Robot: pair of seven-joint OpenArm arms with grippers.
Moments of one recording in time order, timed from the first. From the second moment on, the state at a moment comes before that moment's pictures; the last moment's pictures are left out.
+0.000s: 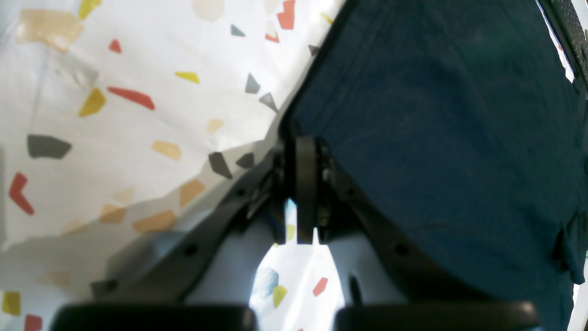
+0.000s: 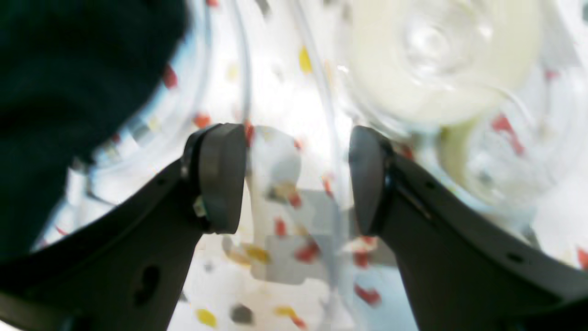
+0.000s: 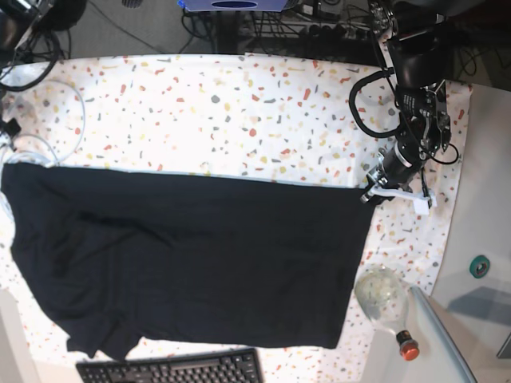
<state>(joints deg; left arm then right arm) -7.0 -9.7 -23.7 50.7 -33.3 -17.8 26.7 -2.6 14.7 44.1 57.4 23.0 6.9 -37.0</state>
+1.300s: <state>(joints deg) -6.9 -10.3 -23.7 50.7 -33.1 -17.8 26.7 4.7 13.7 36.5 53.6 16.5 -3.2 -37.0</state>
